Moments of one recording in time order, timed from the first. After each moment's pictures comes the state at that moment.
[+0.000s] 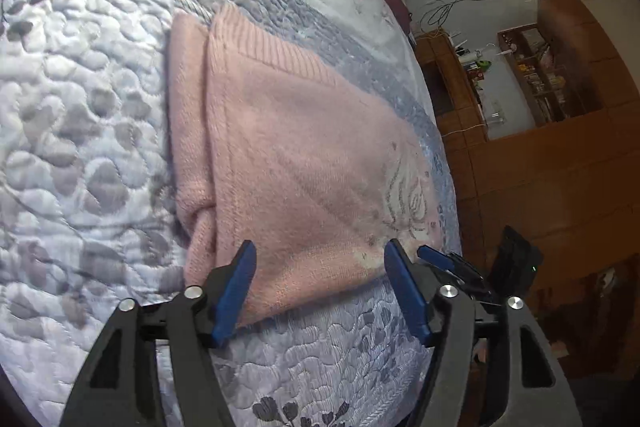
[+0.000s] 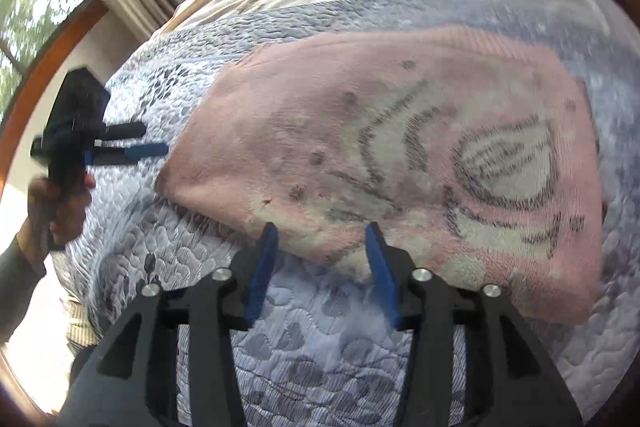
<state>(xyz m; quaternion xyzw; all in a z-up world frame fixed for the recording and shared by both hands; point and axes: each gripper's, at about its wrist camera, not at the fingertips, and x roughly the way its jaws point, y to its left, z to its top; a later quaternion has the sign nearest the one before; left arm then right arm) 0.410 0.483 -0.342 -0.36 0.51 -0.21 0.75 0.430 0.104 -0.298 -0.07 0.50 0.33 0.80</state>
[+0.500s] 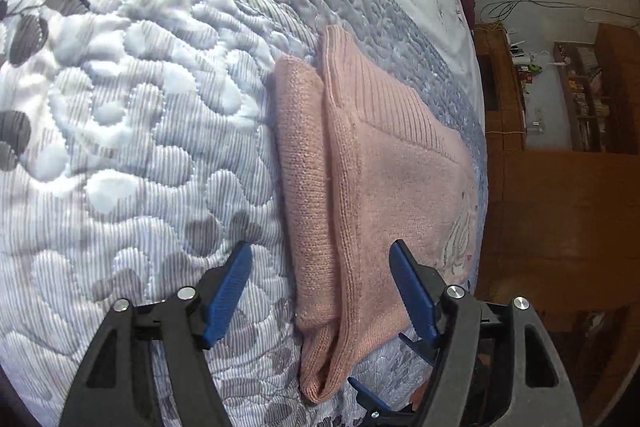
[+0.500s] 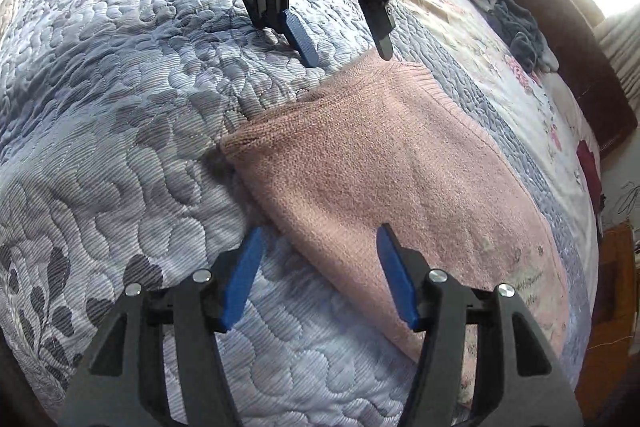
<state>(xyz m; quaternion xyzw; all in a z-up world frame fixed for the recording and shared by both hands) 0.509 0.534 -0.400 -0.38 0.61 -0.17 0.68 0.365 0.295 -0.358 -0.39 0.38 0.34 0.77</state>
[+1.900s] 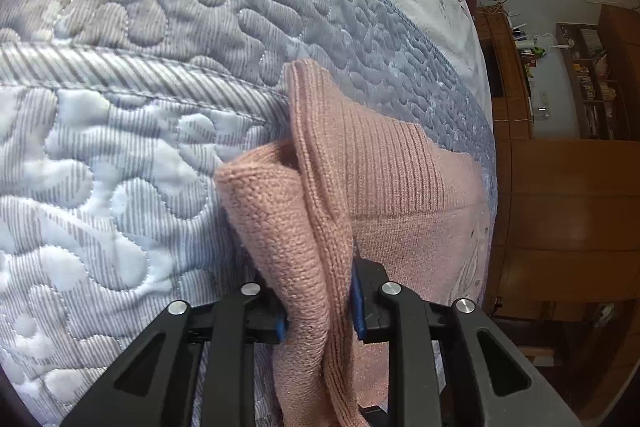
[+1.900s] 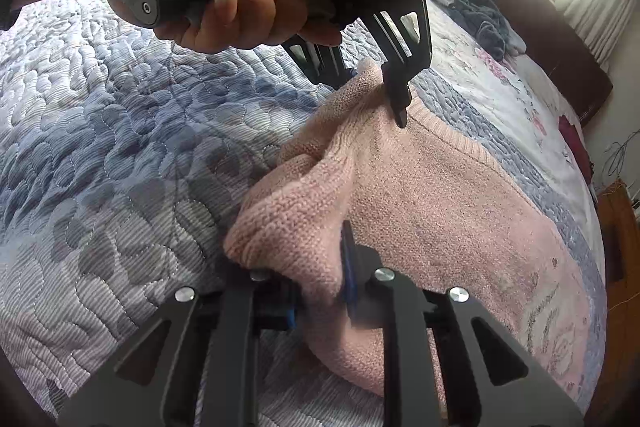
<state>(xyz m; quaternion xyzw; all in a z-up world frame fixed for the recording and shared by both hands) 0.576 0.514 -0.408 -0.34 0.62 -0.19 0.68 0.419 0.332 -0.368 -0.32 0.36 0.29 0.83</state>
